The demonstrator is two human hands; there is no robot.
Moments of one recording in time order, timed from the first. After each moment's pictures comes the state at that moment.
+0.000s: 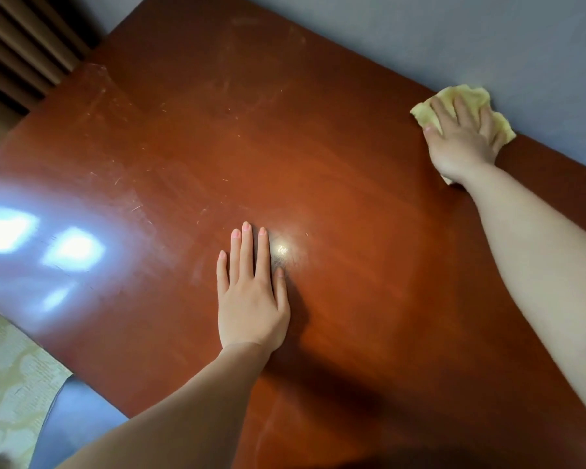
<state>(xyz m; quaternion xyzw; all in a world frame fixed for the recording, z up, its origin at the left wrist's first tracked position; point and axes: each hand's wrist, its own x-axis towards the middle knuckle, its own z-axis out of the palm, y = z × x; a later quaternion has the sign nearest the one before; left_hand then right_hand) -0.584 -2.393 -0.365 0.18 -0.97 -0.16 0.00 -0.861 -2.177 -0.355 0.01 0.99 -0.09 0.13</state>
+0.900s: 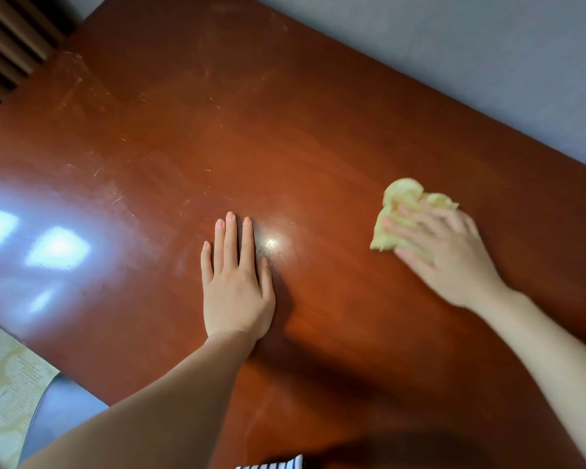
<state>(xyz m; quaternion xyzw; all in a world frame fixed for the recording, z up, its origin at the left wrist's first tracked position) -0.585 -2.394 -0.367 0.18 -0.97 -0.15 0.01 -0.702 -2.126 -0.351 -0.30 0.95 -0.06 0.06</state>
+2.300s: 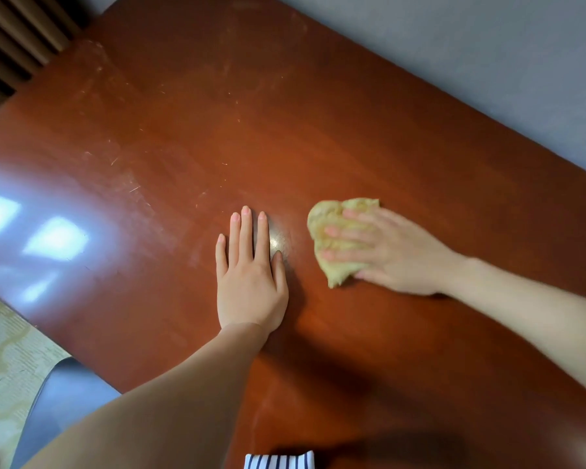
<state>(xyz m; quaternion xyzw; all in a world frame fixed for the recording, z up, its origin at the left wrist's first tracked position) -0.584 -2.394 -0.369 0.18 -0.97 -0.15 0.00 -0.719 -2.186 -0.354 -0.60 0.79 0.01 0.09</state>
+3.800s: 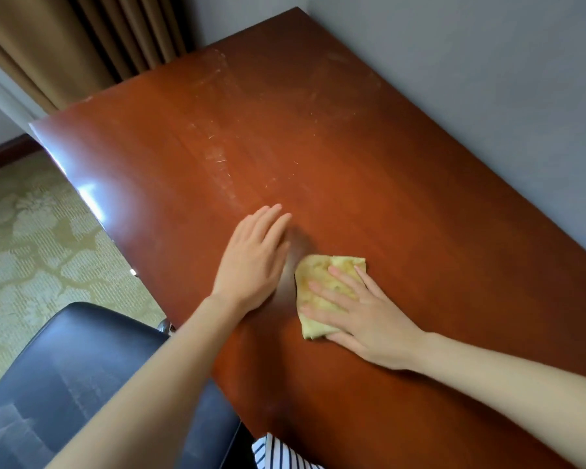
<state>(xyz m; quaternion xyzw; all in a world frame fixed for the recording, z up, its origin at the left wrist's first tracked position) -0.534 -2.446 -0.346 0.10 -0.97 -0.21 0.11 -0.608 -2.220 -0.351 -0.63 0.76 0.04 0.13</state>
